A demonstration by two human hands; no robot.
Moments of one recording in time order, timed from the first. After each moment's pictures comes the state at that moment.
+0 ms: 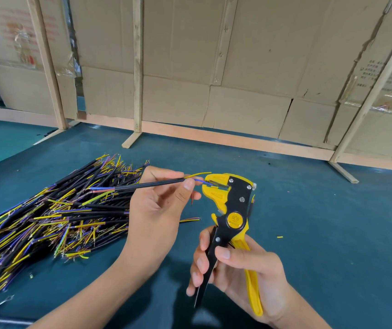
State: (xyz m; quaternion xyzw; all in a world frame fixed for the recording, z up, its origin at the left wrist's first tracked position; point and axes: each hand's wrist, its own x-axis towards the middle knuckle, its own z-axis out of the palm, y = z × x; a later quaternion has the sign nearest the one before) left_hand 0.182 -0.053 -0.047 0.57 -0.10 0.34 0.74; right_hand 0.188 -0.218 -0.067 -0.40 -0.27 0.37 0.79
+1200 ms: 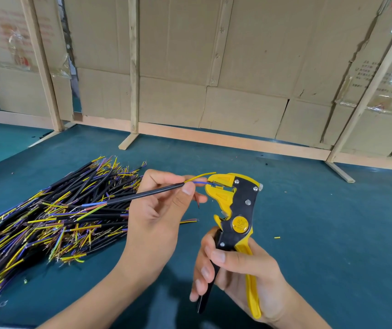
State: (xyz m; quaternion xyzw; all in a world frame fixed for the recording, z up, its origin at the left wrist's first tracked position) left_hand 0.173 -0.060 -0.043 0.57 -0.16 0.33 0.73; right_hand 0.190 -0.222 -0.066 -0.44 -0.31 0.33 0.78
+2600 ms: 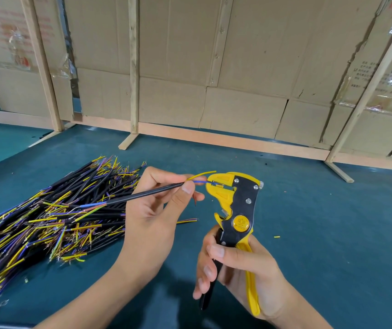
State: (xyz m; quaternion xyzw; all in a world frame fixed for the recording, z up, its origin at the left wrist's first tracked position) left_hand 0.176 -0.055 -0.045 0.56 -0.17 0.34 0.74; right_hand 0.188 -0.220 -0.062 -0.47 -0.32 0.29 0.77
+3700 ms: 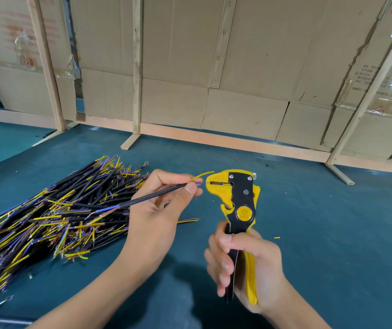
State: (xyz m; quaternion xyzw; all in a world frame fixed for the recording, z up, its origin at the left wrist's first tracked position) left_hand 0.180 -0.052 -0.048 0.56 -0.11 0.32 0.76; right_hand 0.185 -0.218 -0.061 -0.47 -0.22 0.27 0.81
